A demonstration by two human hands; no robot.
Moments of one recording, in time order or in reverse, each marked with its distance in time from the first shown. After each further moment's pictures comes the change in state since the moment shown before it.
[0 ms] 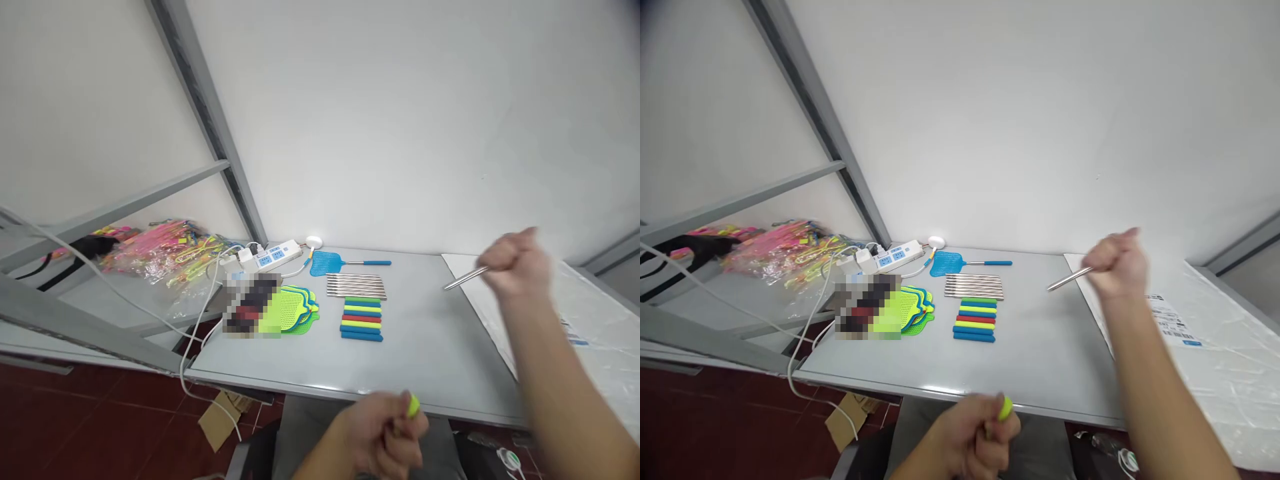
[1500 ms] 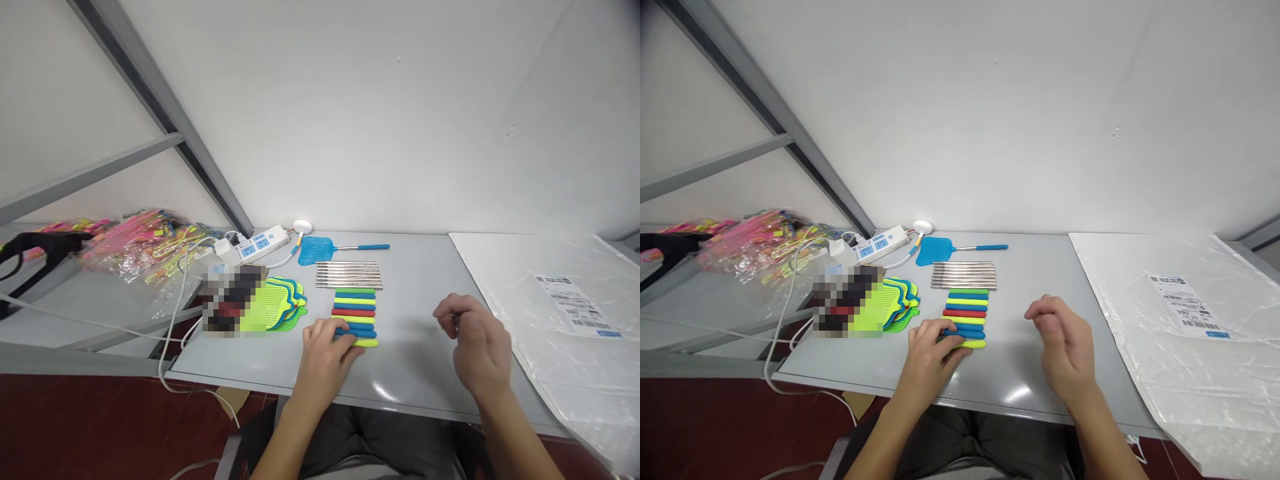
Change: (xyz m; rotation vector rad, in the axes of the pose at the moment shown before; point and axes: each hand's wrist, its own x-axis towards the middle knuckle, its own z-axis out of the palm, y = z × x) left_hand -0.029 0.042 -0.029 2.087 1.352 0.596; right_hand -0.088 0.084 0.003 -0.689 0.025 -0.256
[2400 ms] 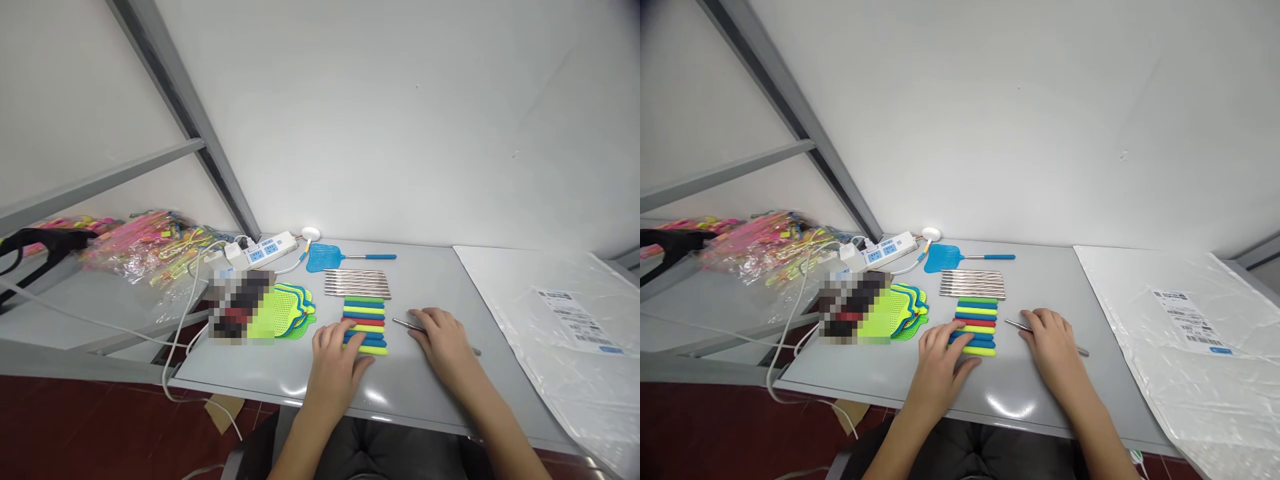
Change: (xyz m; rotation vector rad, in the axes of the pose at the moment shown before) left_hand -0.002 -0.005 0.002 -0.019 -0.003 -0.015; right_hand -0.014 0.088 0.008 -0.968 -0.380 -0.154
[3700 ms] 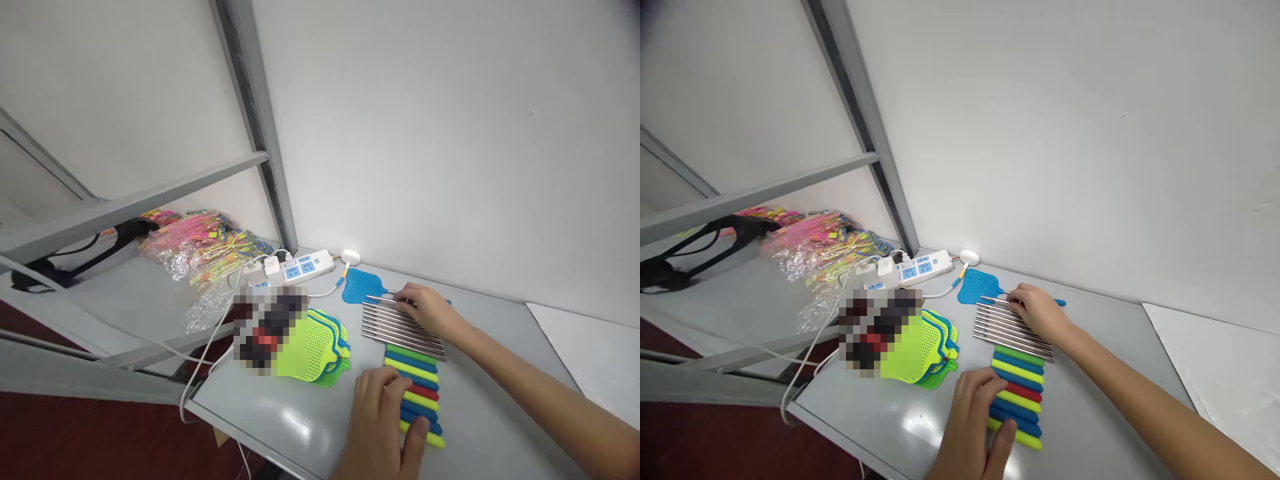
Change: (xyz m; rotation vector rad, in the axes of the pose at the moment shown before) left_hand 0.010 -0.002 0.005 -0.425 0.221 -0.076; right_hand 0.205 -0.055 0.019 0.346 -0.326 -0.317
